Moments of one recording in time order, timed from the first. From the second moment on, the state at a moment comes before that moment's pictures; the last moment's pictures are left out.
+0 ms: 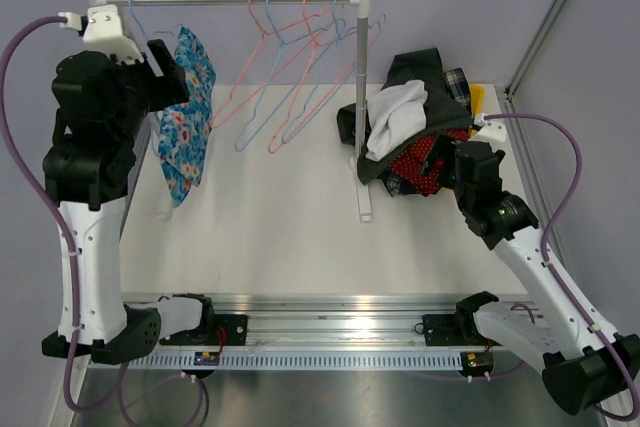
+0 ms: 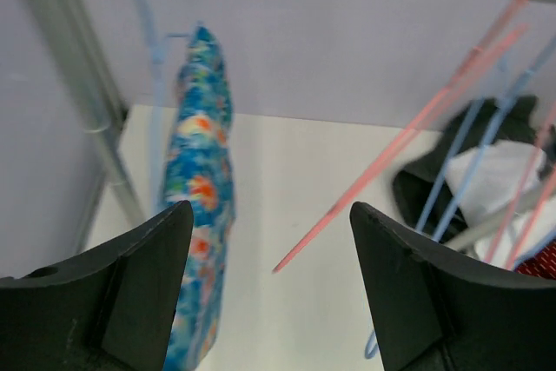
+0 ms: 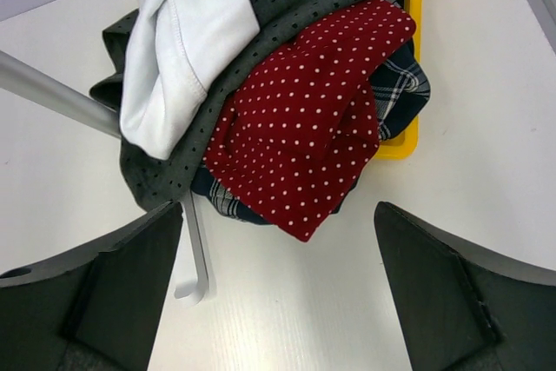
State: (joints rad) left arm -0.16 1.25 1.95 -0.85 -0.12 -0.16; right arm 0.38 0.95 0.95 -0.45 0.44 0.45
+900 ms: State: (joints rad) left arm 0.08 1.35 1.76 -0.79 -0.07 -0.22; right arm 0.38 0.89 0.90 -0.49 0.40 0.45
